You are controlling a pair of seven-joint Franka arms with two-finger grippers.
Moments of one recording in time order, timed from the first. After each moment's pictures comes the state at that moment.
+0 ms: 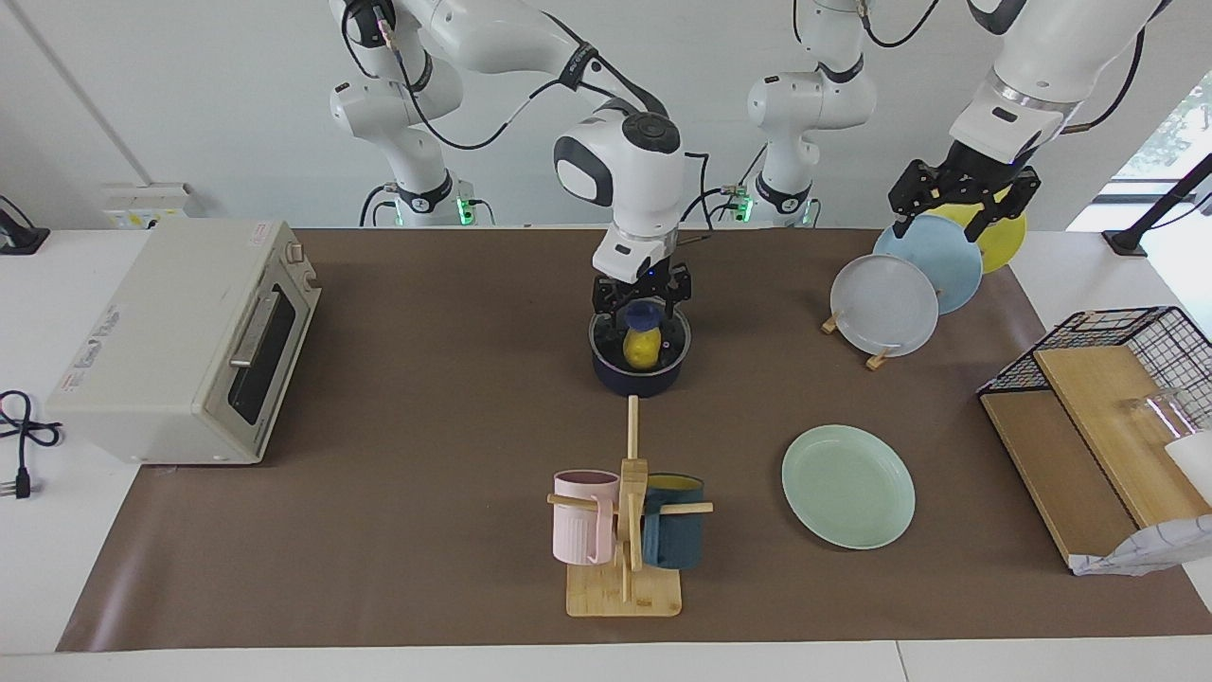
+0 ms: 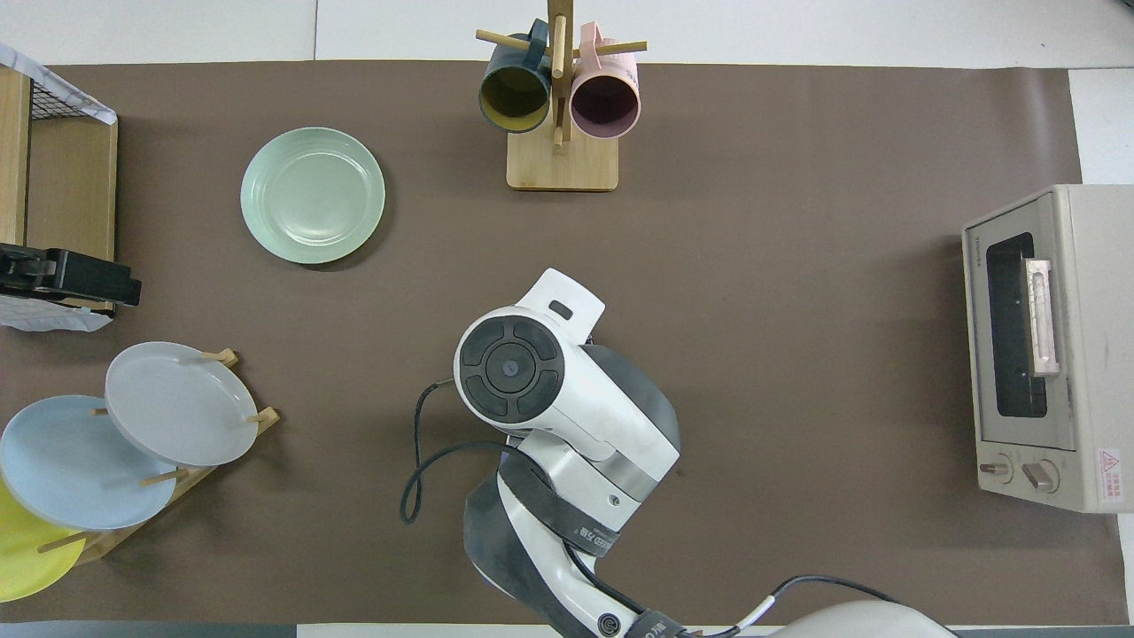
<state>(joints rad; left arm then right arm) -0.05 -0.07 -0.06 -1.58 -0.02 1.52 0.04 0.46 0.33 0.31 -1.73 -0.15 2.10 0.67</state>
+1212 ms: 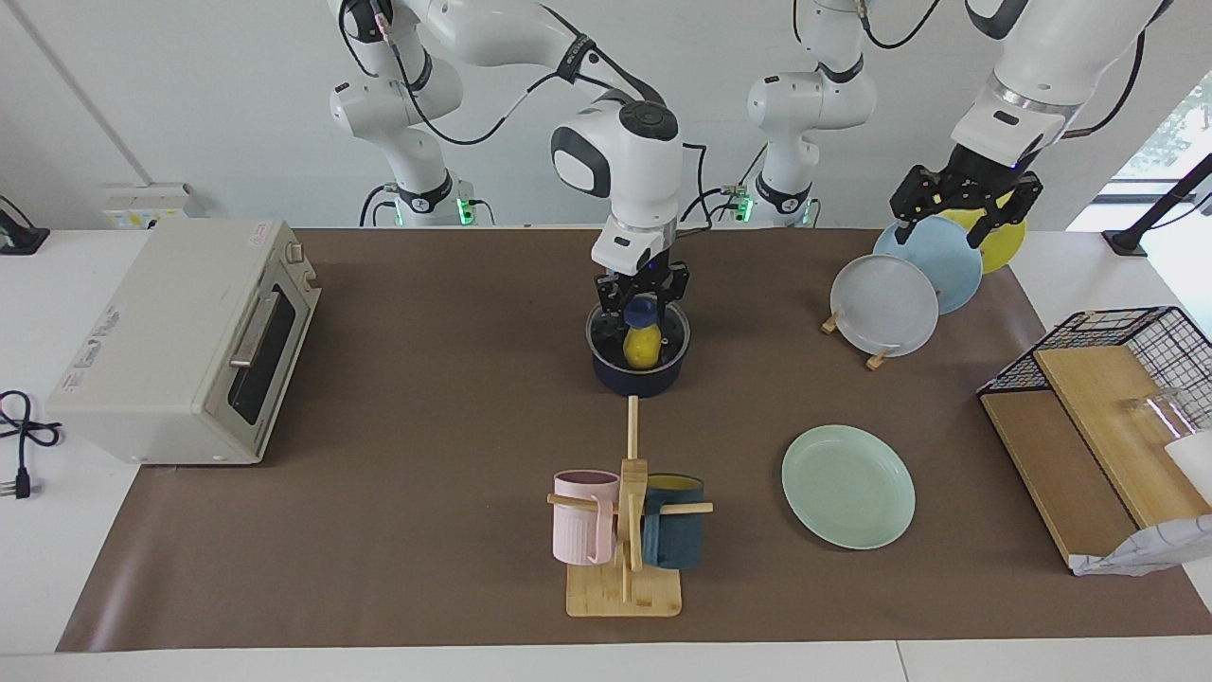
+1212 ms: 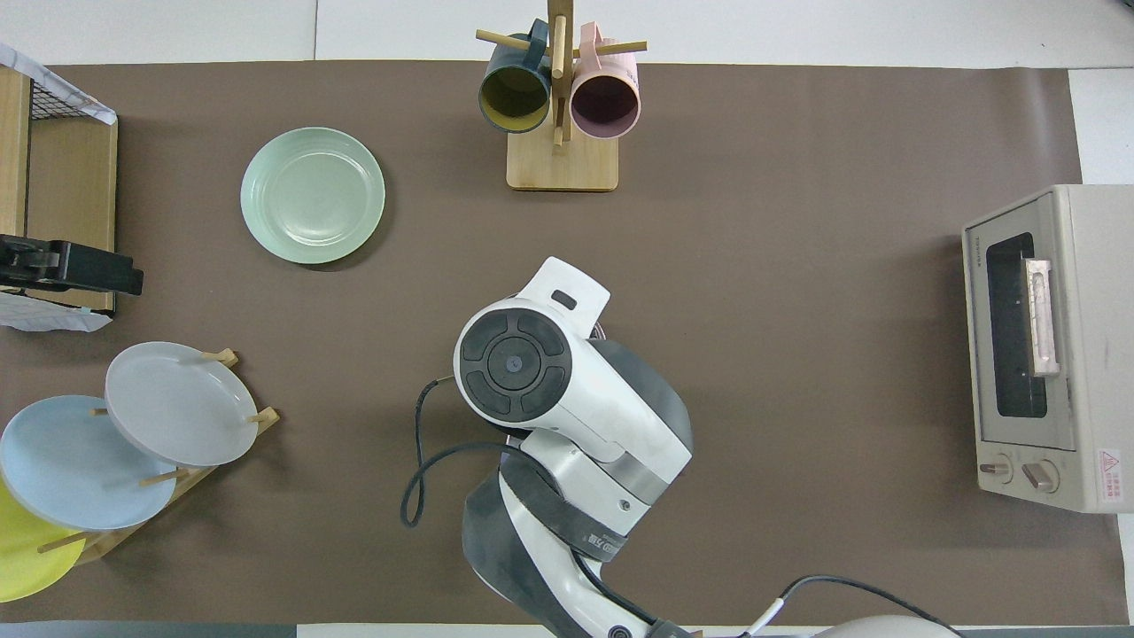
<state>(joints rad) -0.05 -0.07 -0.06 -1.59 -0.02 1.56 0.04 0.45 0.30 0.30 -1.66 -0.15 2.02 0.60</state>
